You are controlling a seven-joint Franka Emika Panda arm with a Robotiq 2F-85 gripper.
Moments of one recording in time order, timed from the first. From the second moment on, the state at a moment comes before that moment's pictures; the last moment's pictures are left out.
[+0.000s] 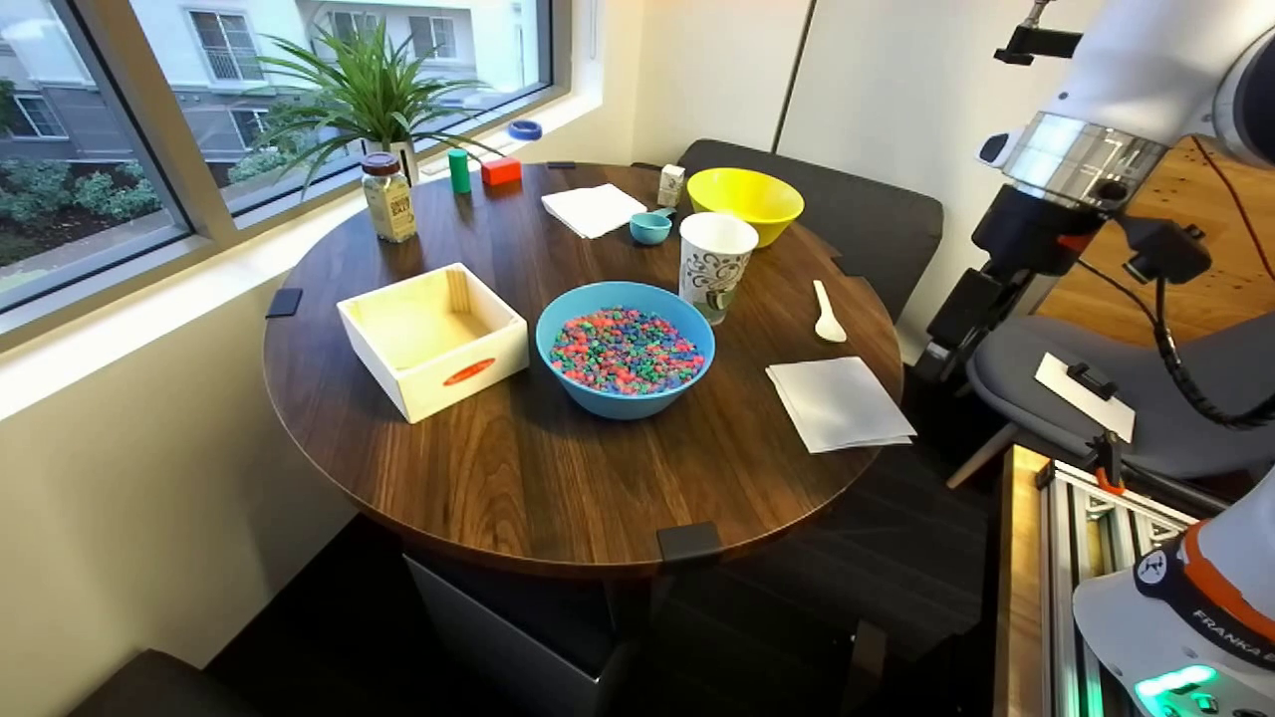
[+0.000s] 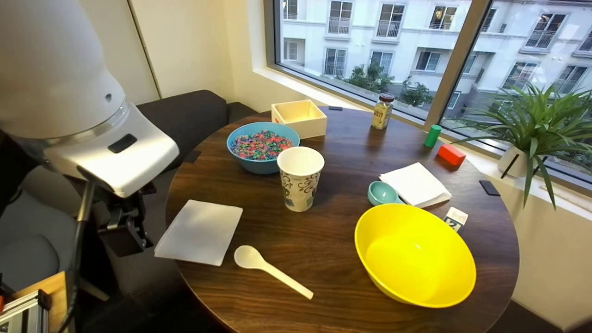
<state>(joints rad) 0.00 -0.72 -0.01 -2.75 0.24 2.08 0.19</state>
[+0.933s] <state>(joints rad) -0.02 -0.57 -0.18 -2.75 0.38 1.96 0.00</state>
